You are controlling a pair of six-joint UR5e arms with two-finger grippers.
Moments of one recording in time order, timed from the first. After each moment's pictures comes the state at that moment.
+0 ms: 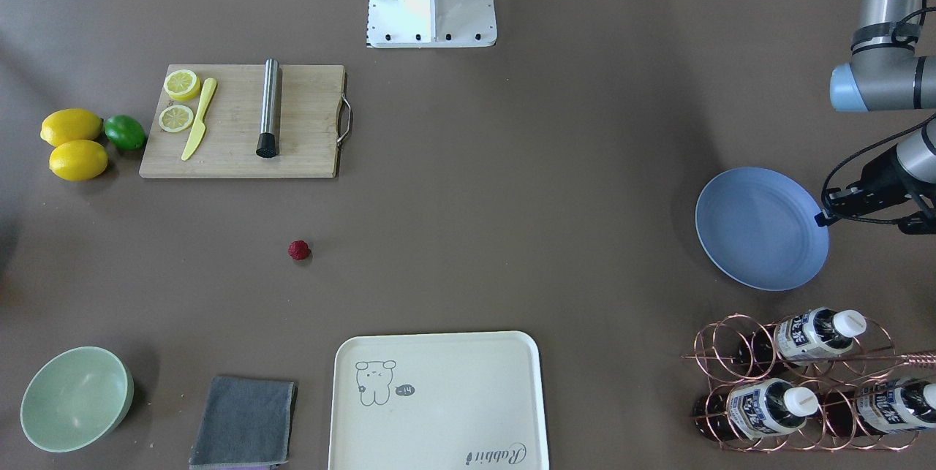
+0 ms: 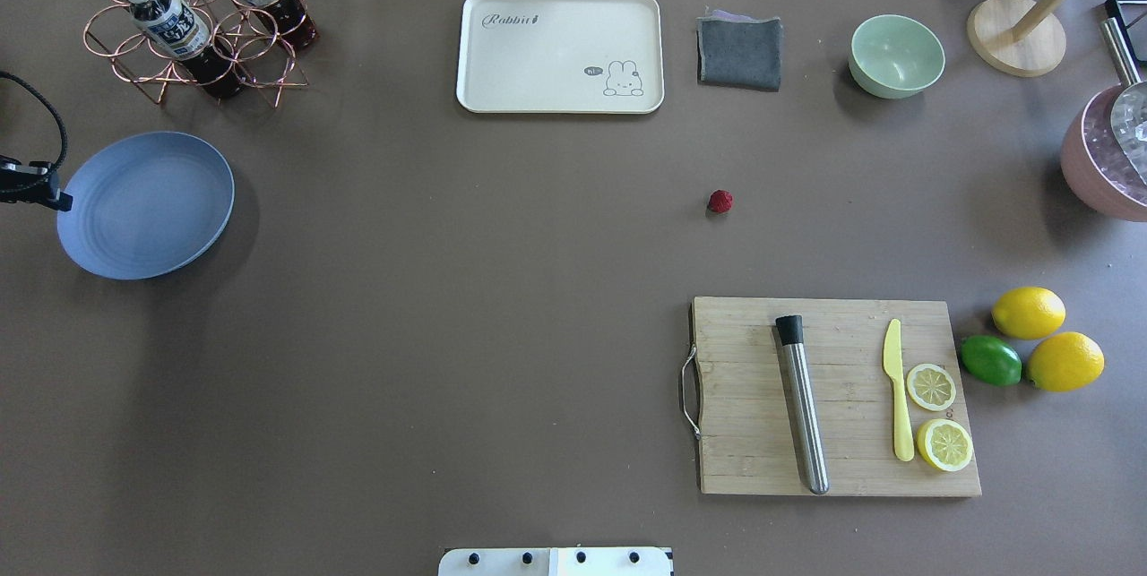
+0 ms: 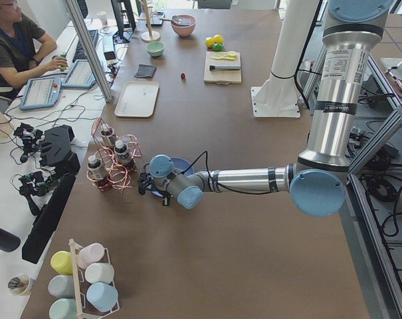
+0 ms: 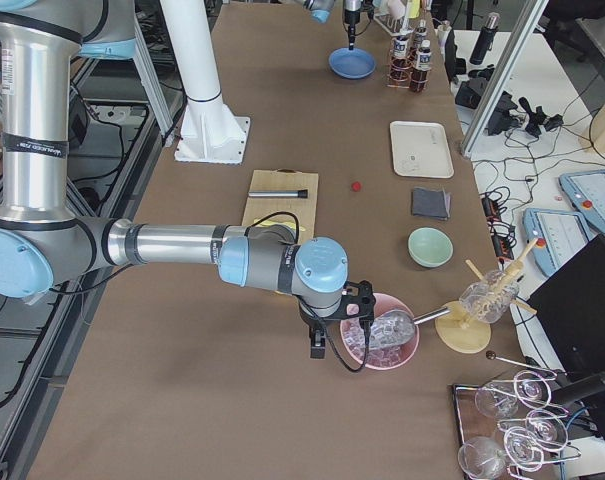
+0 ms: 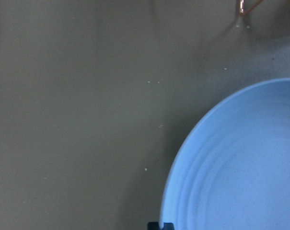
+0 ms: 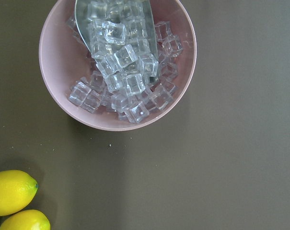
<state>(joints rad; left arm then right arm) -1.18 -1.69 -1.30 -2.31 -2.39 -0.73 1.68 -1.68 1.73 -1.70 2.39 -0.15</state>
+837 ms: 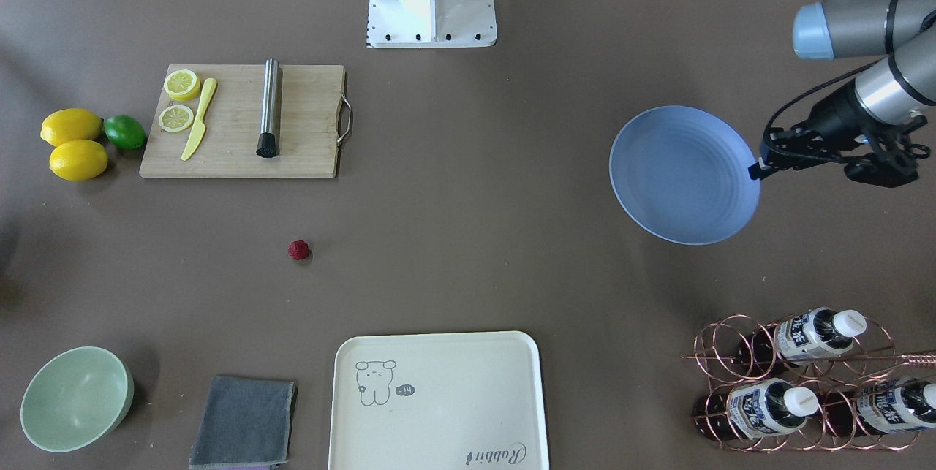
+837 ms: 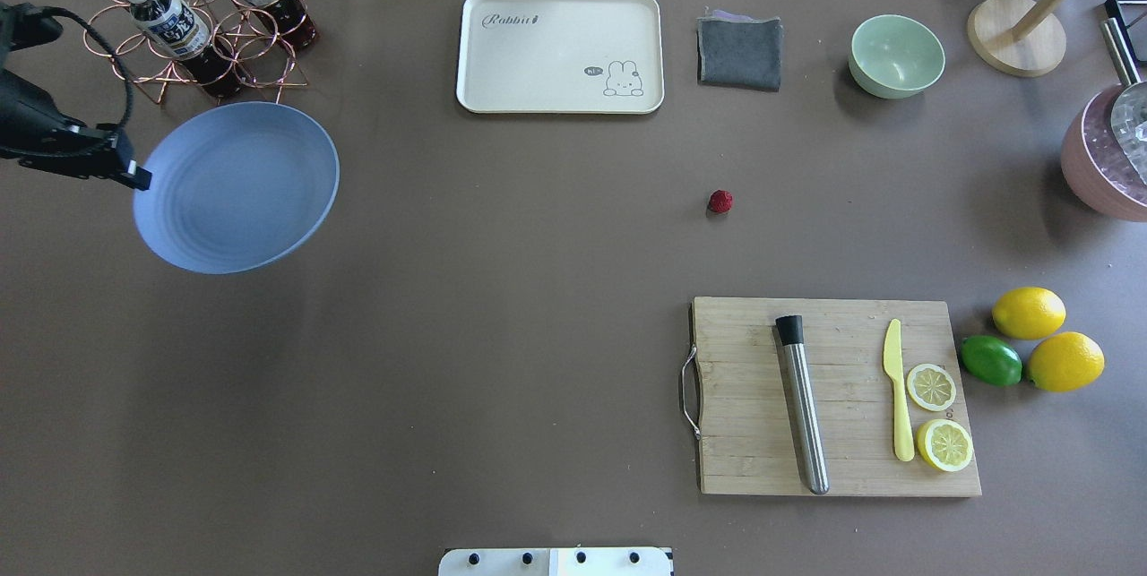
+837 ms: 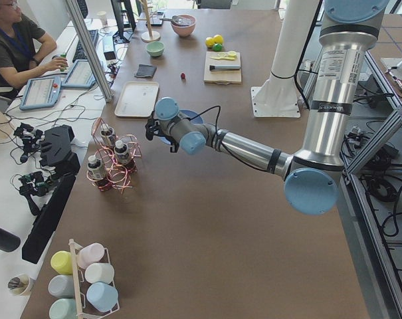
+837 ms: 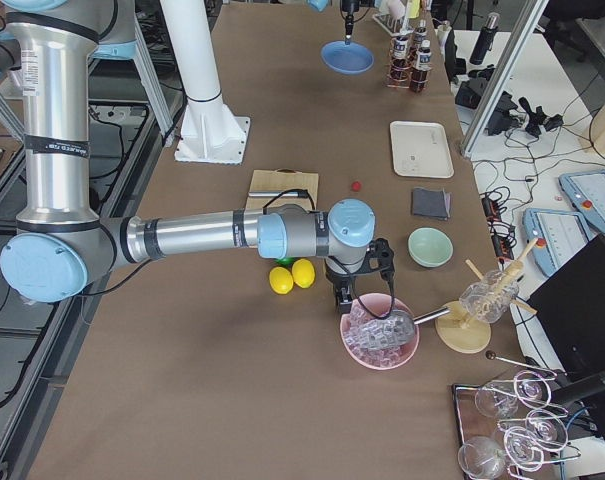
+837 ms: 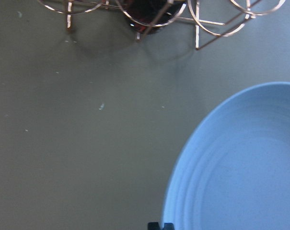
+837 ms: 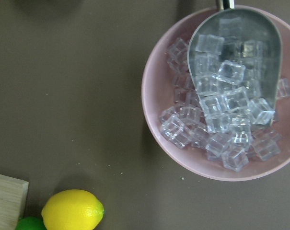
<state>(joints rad) -1.06 -1.73 -1.77 -1.99 -2.42 -0.89 1.48 -1.61 1.79 -1.63 2.44 0.00</state>
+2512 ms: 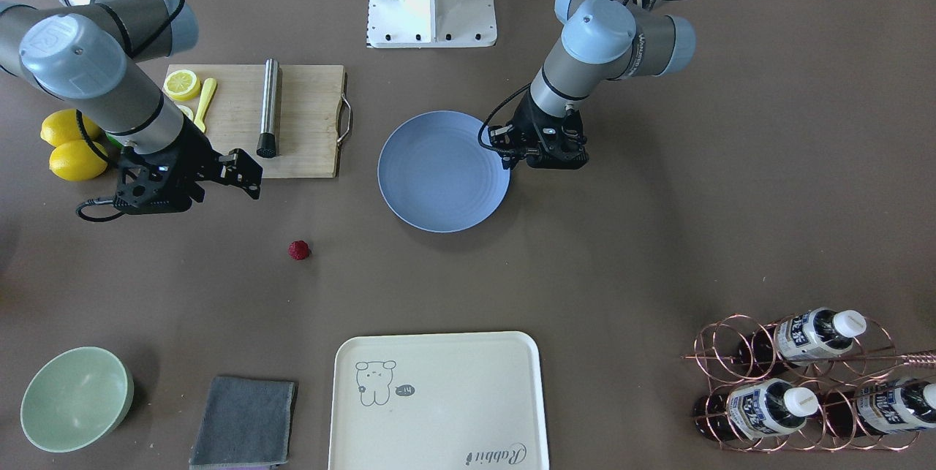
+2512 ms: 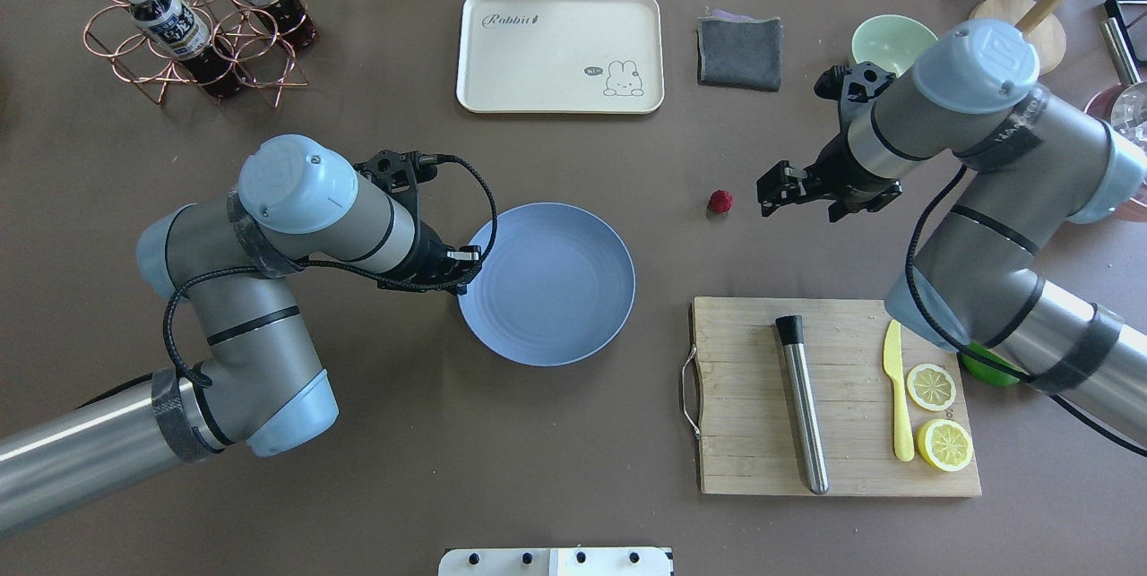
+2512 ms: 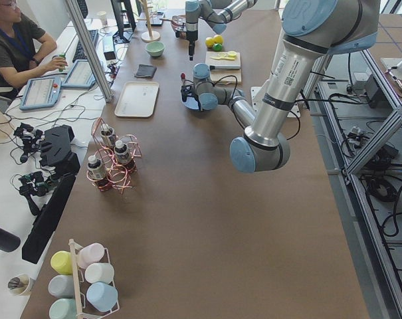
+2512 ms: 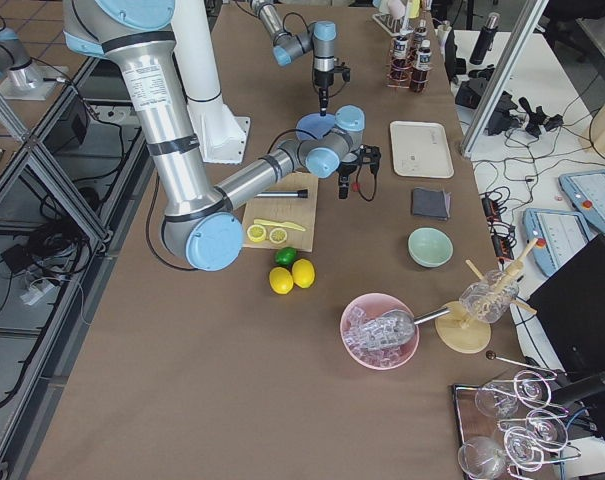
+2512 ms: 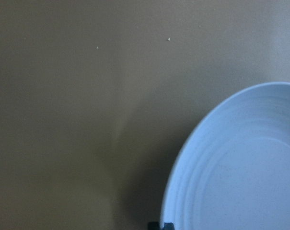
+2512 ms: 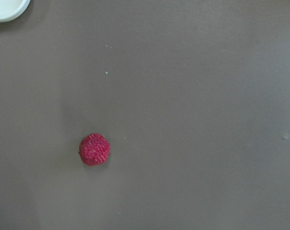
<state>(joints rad) -0.56 -2.09 -1.65 -1.98 -2.00 -1.37 0.80 -1.20 1.68 -1.30 2.13 1.05</state>
